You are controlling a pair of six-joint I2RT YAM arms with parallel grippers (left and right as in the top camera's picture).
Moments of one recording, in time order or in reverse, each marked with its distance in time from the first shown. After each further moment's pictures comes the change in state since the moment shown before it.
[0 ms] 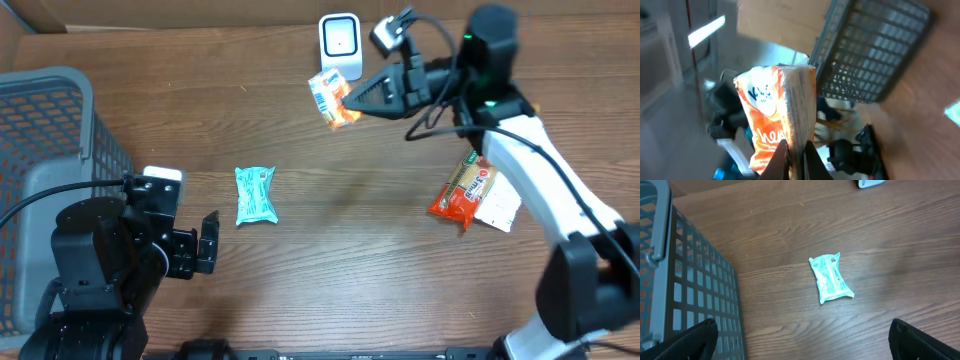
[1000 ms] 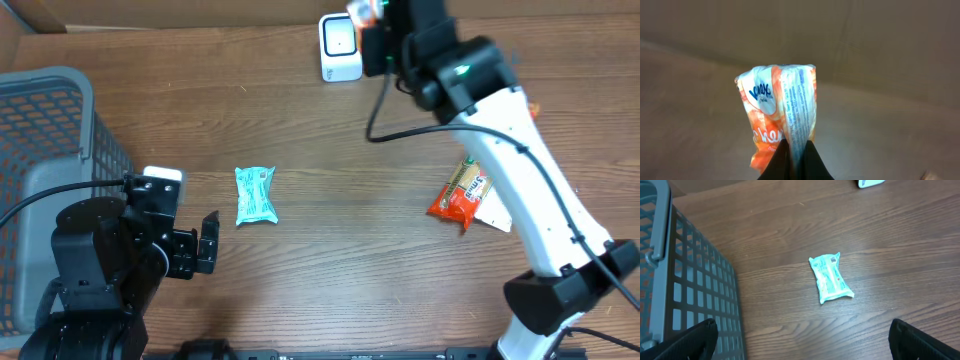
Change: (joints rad) left arm 0.000 0.000 -0.001 0.000 0.000 0.000; right arm 0.263 0.091 0.682 -1.049 1.831 -0.951
